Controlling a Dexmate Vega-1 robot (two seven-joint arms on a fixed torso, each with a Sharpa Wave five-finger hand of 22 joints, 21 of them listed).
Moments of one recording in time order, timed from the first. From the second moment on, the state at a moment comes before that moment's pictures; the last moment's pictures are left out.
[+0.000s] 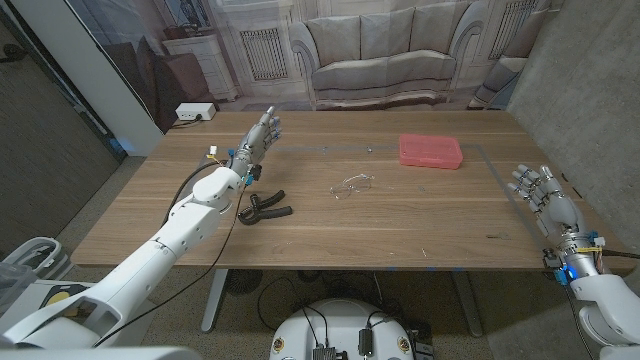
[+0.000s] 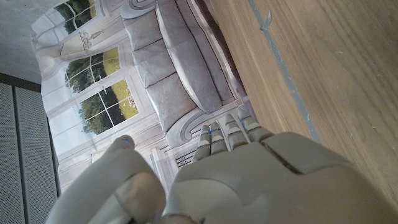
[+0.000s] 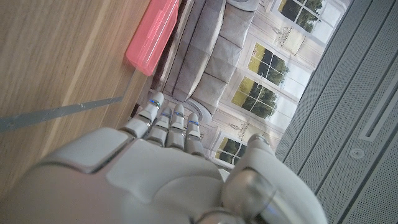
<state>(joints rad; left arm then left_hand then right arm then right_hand) 0.85 0.60 0.38 -1.53 -0.62 -0.11 0.04 0.39 -0.01 0.15 0.09 0.31 0.07 0.03 0.21 0.18 0.07 -0.03 0.21 0.19 0.01 -0.01 0.19 0.18 -0.02 -0.04 0.26 0.18 -1.72 -0.58 0.25 -1.76 0.55 0.58 0.01 0.21 0.04 0.18 0.02 0.19 0.24 0.03 0.20 0.18 0.30 0.08 0.23 0.18 0.19 0.02 0.20 0.18 0.25 -0.04 0.33 0.17</state>
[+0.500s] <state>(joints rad) 0.85 0.61 0.37 -1.55 -0.63 -0.11 0.04 0.39 -0.01 0.15 0.10 0.31 0.07 0.03 0.21 0.18 0.07 -0.03 0.21 0.19 0.01 -0.01 0.19 0.18 -0.02 -0.04 0.25 0.18 -1.73 -0.55 0.25 -1.75 0.43 0.61 -0.05 0.20 0.04 0.18 0.02 0.19 0.26 0.02 0.20 0.18 0.32 0.06 0.23 0.18 0.21 0.00 0.20 0.18 0.25 -0.04 0.32 0.18</state>
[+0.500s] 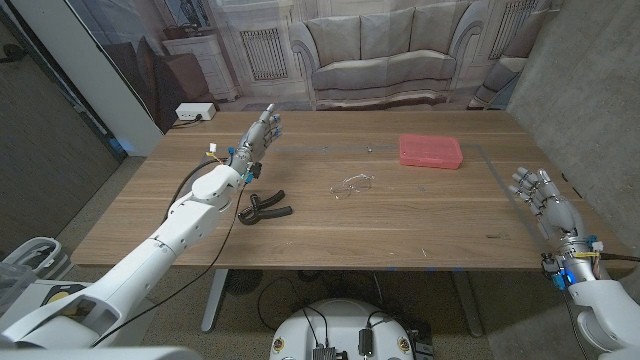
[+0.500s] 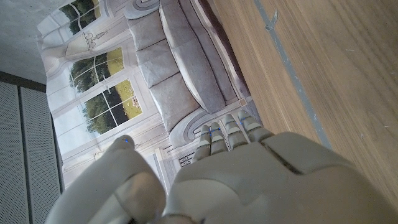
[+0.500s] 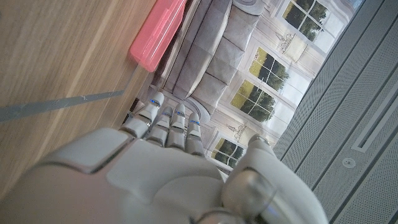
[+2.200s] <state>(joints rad) 0.89 0.63 0.35 -1.56 -0.67 -0.14 0.00 0.39 -0.01 0.13 0.09 0.31 0.08 0.03 0.20 0.18 0.08 -0.02 0.20 0.19 0.01 -0.01 0.19 0.18 -0.02 -0.04 0.24 0.18 -1.80 -0.48 0.31 -1.95 -0.36 0.33 -0.45 0.19 0.02 0.17 0.00 0.22 0.29 -0.02 0.20 0.18 0.33 0.03 0.23 0.18 0.23 -0.02 0.20 0.18 0.27 -0.04 0.31 0.18</state>
